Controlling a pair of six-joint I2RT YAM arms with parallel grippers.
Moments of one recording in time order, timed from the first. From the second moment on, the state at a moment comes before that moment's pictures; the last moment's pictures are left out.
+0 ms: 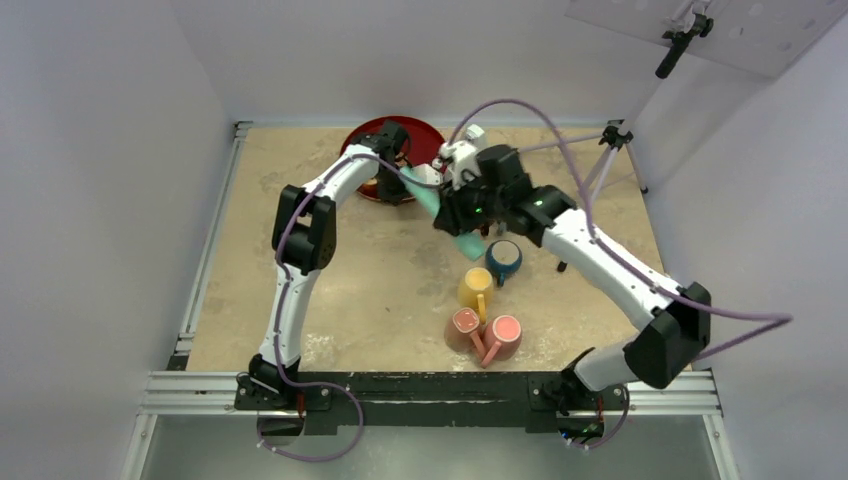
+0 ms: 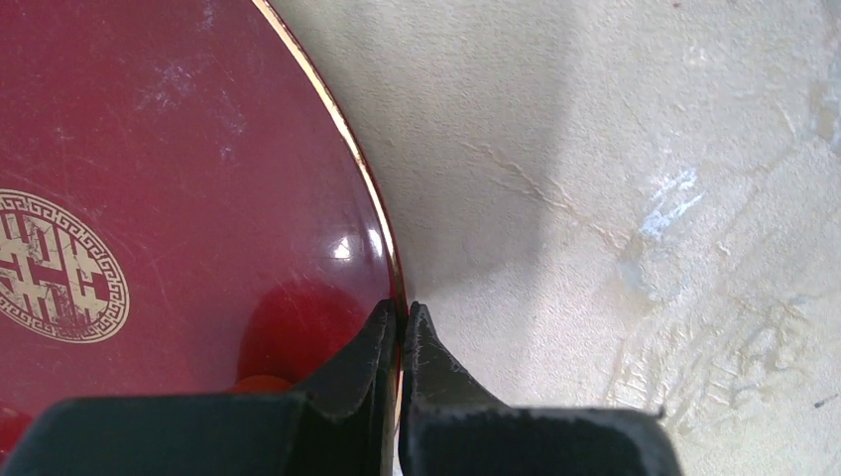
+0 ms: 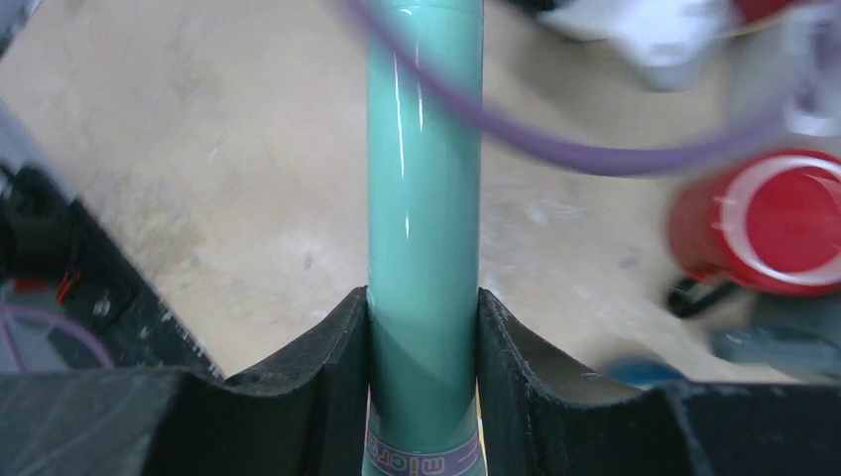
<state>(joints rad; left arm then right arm) -0.40 2.39 2.09 -0.96 0.28 1.04 0.71 1.47 1.34 -0.54 -0.21 0.09</state>
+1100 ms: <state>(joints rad) -0.42 2.22 1.90 -0.98 0.28 0.98 0.10 1.35 1.15 -0.46 -0.40 -0.01</state>
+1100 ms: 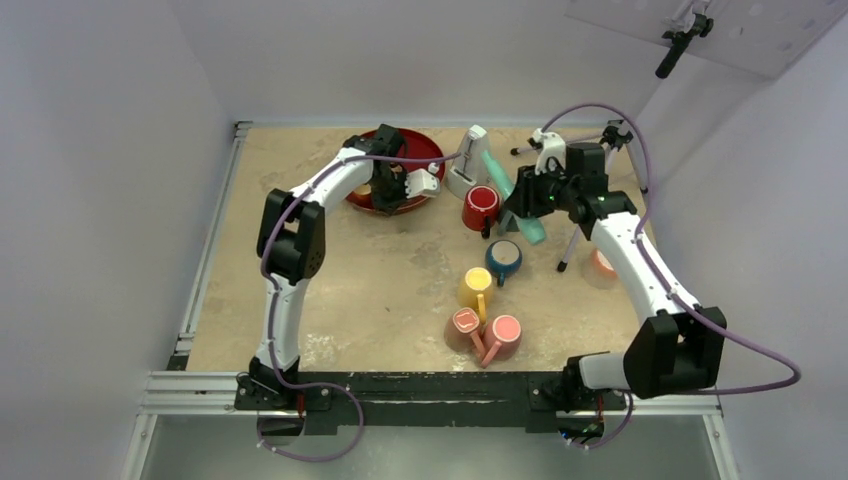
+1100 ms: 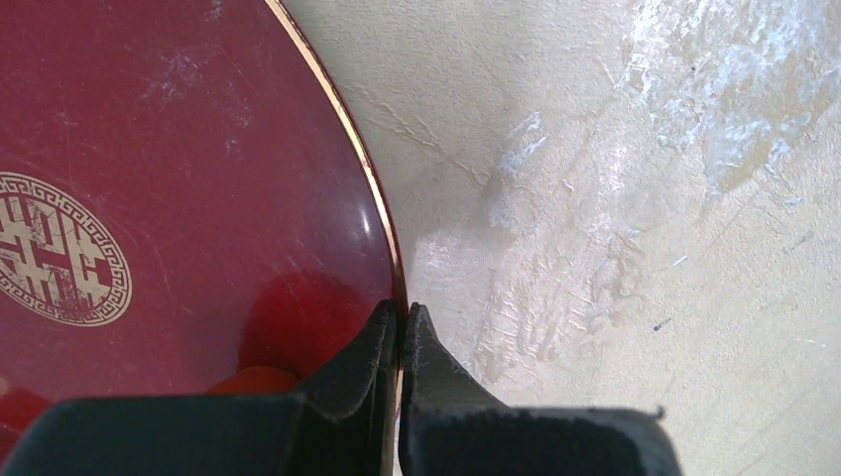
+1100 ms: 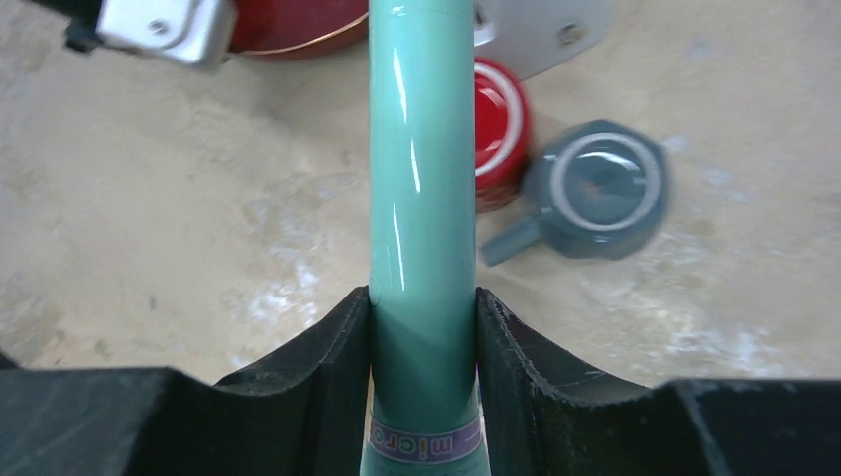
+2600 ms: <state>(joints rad) -0.61 1.82 1.20 -1.01 0.28 1.04 0.04 1.79 1.24 -0.54 0.11 0.07</state>
